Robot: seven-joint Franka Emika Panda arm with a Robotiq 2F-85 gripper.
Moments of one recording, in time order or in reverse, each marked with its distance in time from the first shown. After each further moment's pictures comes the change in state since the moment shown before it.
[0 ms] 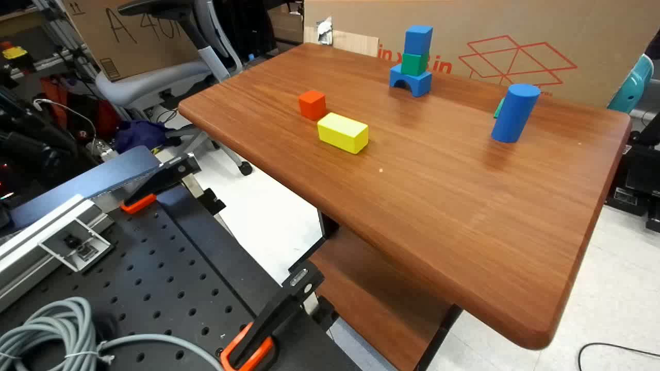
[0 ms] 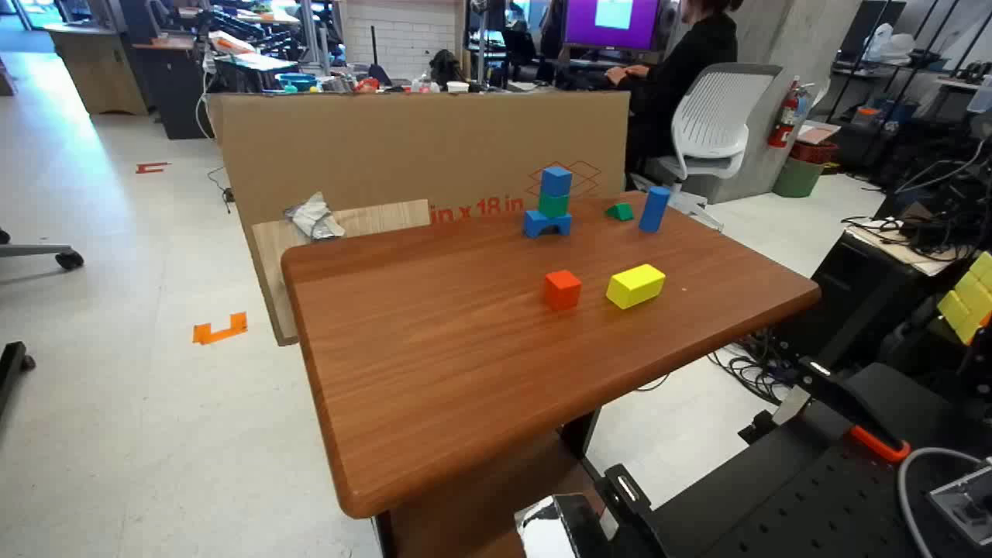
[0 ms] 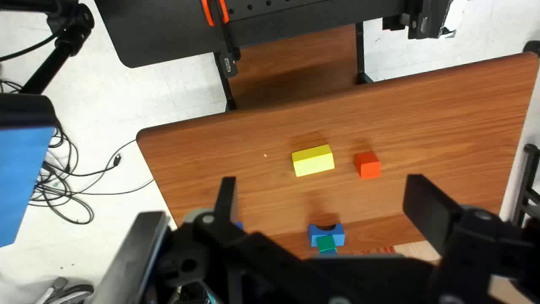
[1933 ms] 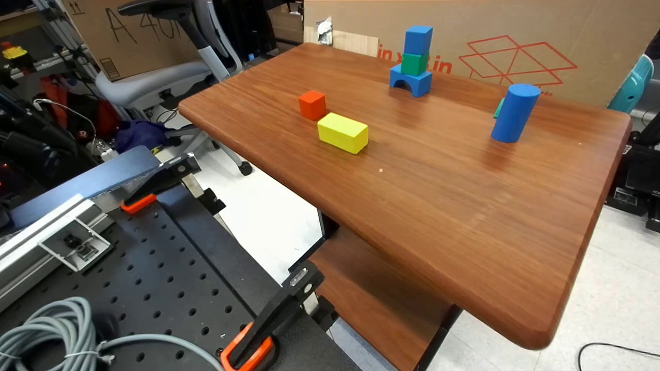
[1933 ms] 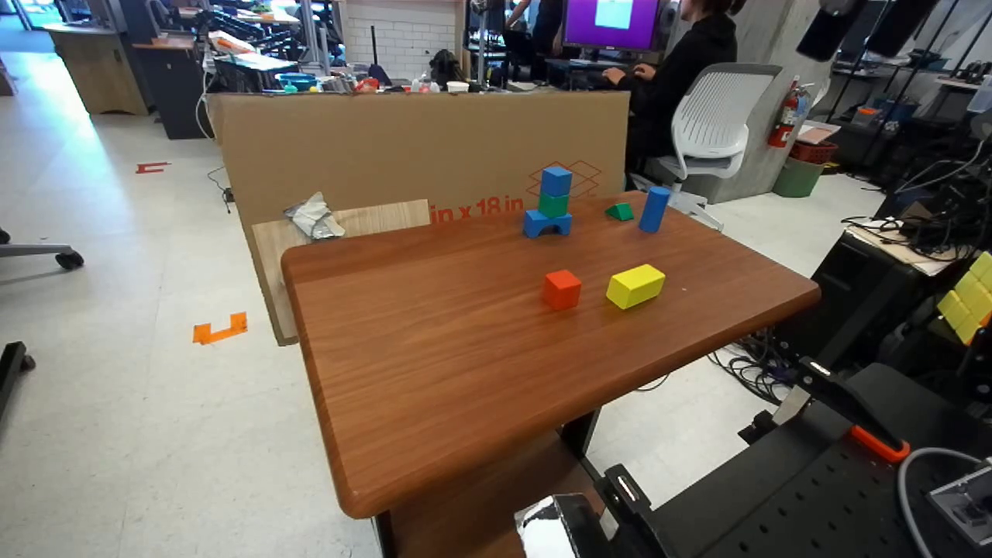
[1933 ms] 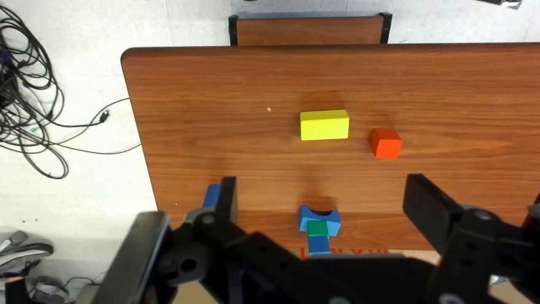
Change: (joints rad) arm 0.028 0.413 0.006 0.184 -0.052 0.222 -0.127
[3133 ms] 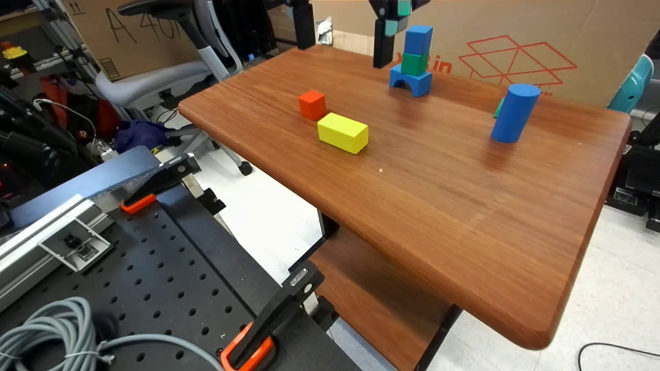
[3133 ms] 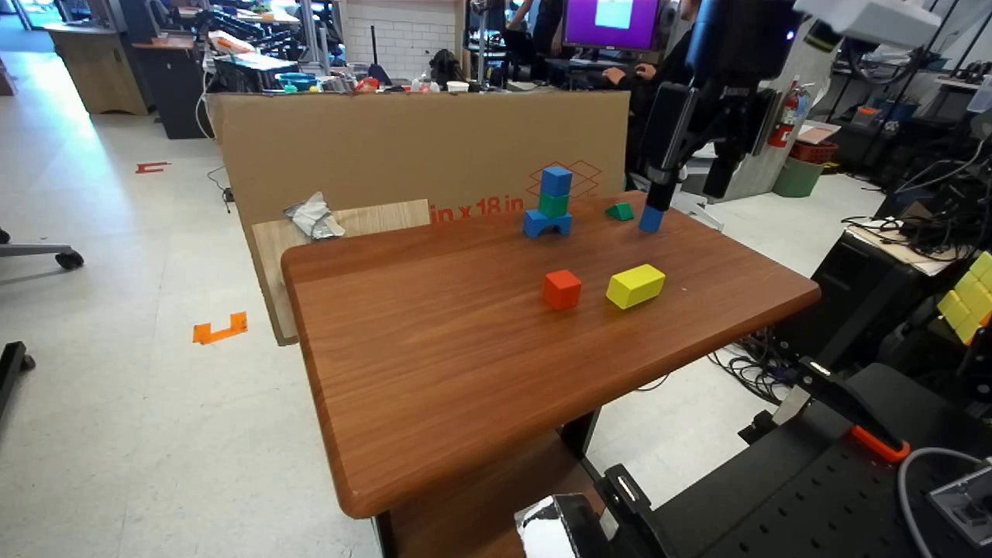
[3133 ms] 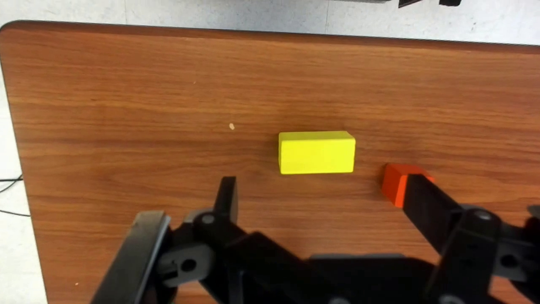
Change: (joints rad) arm 0.039 0.574 0.005 0.300 0.093 0.035 -0.078
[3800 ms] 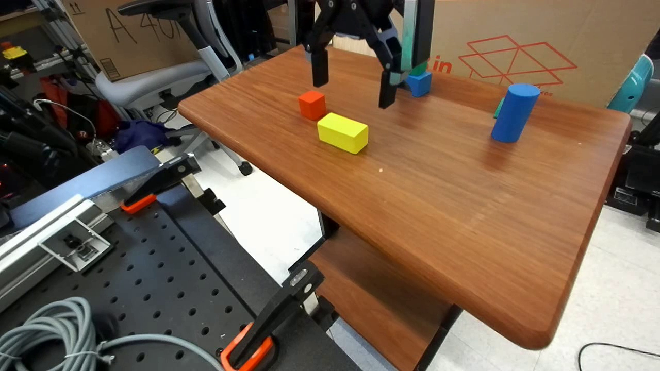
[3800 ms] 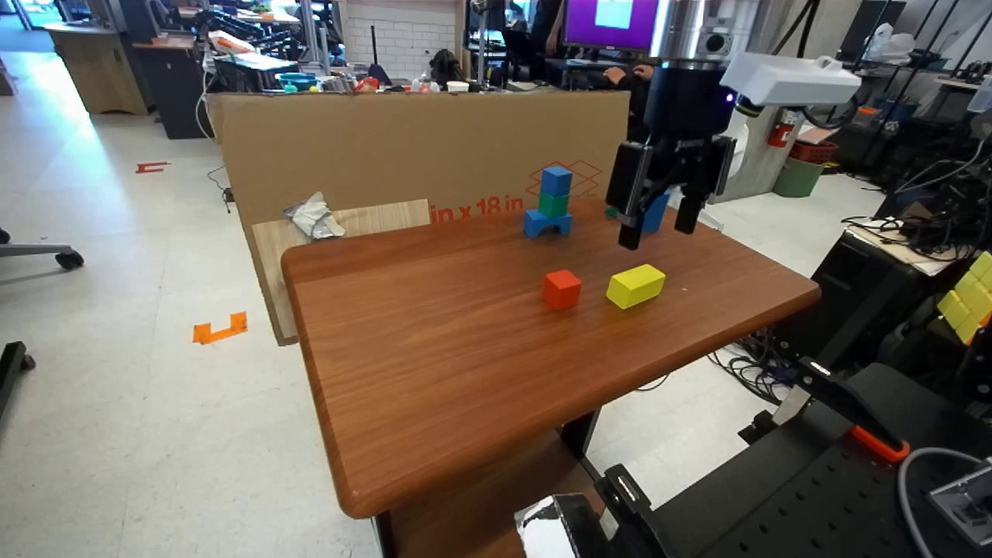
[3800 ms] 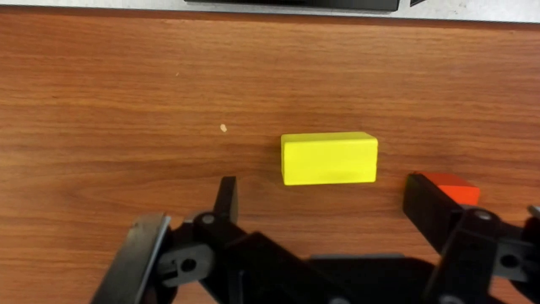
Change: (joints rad) arm 0.002 0.170 0.013 0.107 -0.026 0.000 0.051
